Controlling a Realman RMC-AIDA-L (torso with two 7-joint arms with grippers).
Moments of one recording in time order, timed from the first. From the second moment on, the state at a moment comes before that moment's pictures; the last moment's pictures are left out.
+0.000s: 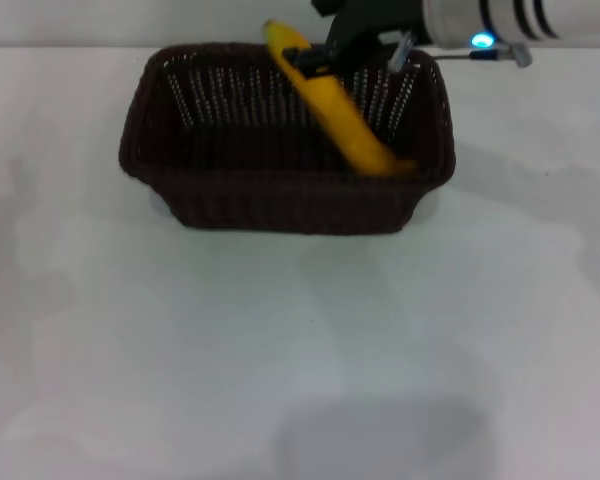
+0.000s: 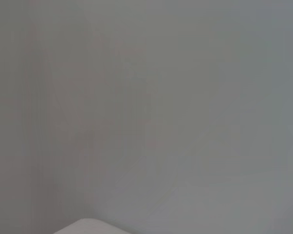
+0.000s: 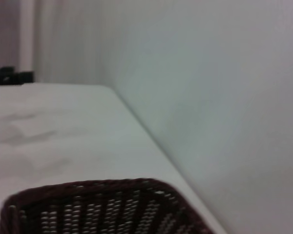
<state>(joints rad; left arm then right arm) -0.46 -2.08 0.24 0.16 -2.23 -0.96 2.57 0.84 2.02 -1.53 -1.05 1.08 0.79 -1.09</state>
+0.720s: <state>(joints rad) -0.41 -2.08 0.23 0.13 -2.23 -1.04 2.57 0.40 2.02 -1.27 -1.06 2.17 0.89 -1.80</state>
